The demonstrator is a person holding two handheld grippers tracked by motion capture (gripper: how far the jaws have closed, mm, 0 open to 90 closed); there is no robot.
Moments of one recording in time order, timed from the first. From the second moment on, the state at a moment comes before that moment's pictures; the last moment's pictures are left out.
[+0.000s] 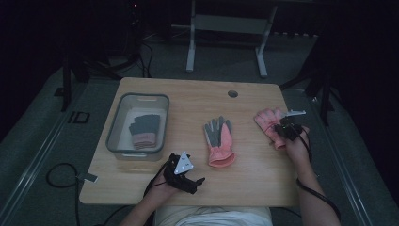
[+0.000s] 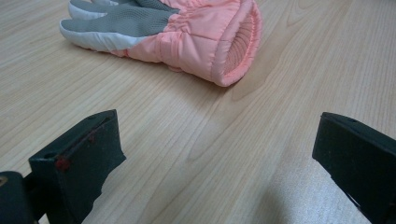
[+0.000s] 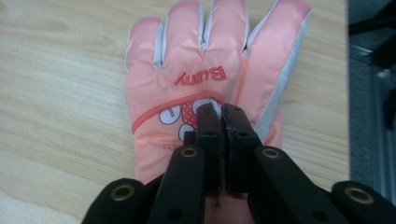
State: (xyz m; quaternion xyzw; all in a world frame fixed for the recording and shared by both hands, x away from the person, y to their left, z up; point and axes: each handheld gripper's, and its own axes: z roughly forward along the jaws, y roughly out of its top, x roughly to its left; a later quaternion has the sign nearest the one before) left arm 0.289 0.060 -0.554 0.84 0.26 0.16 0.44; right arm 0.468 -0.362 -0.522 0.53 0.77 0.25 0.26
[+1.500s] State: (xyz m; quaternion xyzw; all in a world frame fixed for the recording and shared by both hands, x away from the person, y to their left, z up) left arm 0.289 0.061 -0.552 0.84 0.26 0.17 0.44; right arm 0.377 -0.270 -0.498 0.62 0.66 0.31 0.28
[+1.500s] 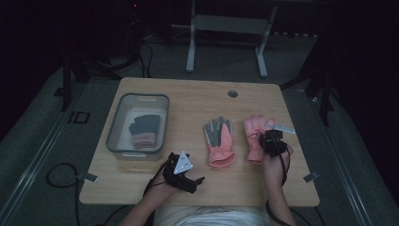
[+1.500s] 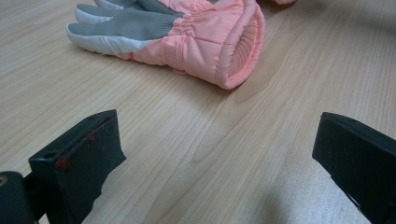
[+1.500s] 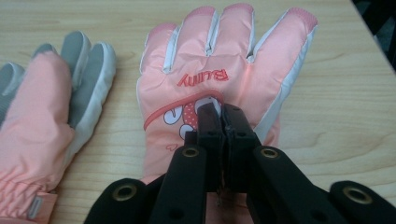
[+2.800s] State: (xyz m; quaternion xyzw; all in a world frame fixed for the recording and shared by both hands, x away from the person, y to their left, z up) left arm 0.289 0.062 -0.552 0.84 0.26 0.17 0.44; right arm 0.405 -0.312 -0.490 0.44 0.81 0.34 0.19
